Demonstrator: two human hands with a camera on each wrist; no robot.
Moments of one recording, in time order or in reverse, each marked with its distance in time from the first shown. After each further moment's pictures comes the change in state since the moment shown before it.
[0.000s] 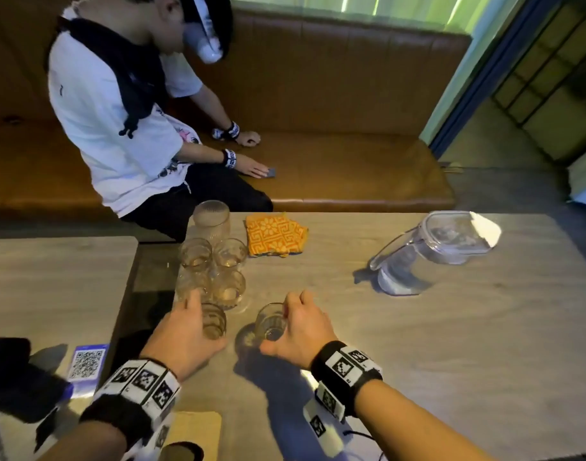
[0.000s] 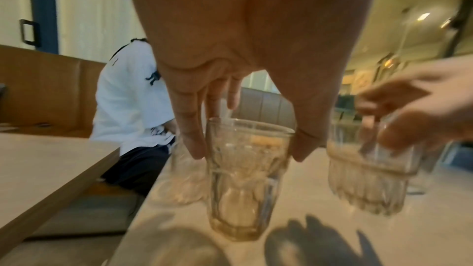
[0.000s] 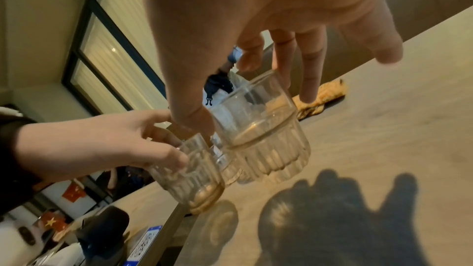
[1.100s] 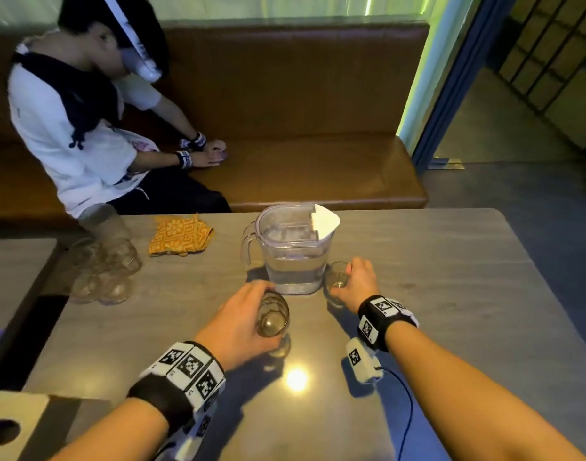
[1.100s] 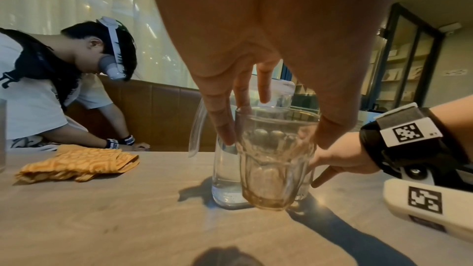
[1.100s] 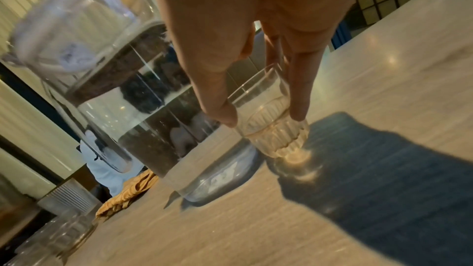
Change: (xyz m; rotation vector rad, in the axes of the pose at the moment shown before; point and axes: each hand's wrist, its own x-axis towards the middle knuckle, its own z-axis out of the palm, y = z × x) left_hand -0.050 0.341 0.175 -0.018 0.009 0.407; right_hand 0.008 0.369 -0.180 0.184 0.261 0.161
